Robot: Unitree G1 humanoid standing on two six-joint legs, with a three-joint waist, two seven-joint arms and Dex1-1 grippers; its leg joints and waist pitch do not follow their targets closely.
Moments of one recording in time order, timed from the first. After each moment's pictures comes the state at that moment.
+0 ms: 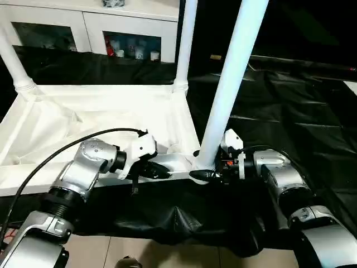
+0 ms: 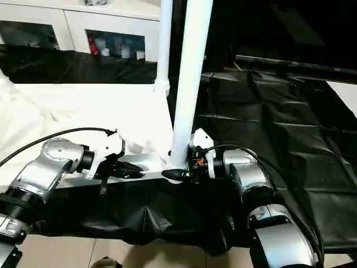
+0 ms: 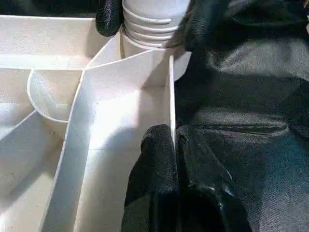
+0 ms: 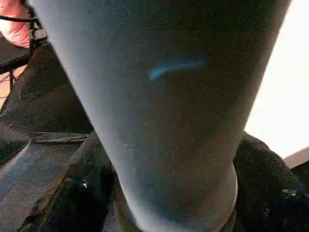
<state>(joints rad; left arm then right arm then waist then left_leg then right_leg) -0.56 0.45 -0.27 0.47 -0.01 0.15 -1.31 -0.65 -0.24 0.10 0.92 0.08 -0.10 1.31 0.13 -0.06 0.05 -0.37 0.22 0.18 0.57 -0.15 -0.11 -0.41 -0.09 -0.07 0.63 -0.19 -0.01</state>
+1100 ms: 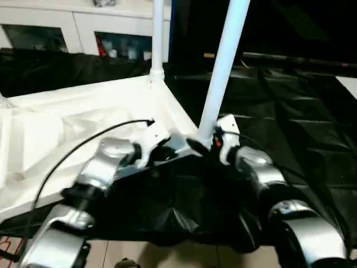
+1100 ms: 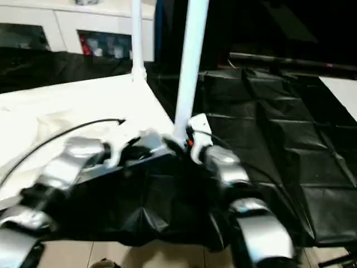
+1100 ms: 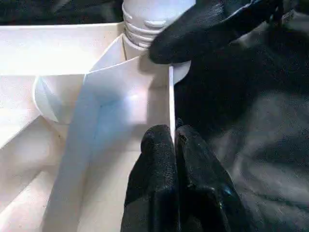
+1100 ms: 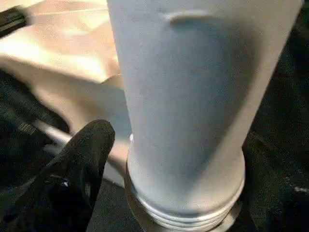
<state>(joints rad) -0.59 0.35 -0.24 0.50 0.05 0.23 -1.05 -0.70 -0.14 0.00 1.04 0.07 -0.12 0.89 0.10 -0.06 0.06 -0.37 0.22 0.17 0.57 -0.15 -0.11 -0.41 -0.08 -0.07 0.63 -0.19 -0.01</state>
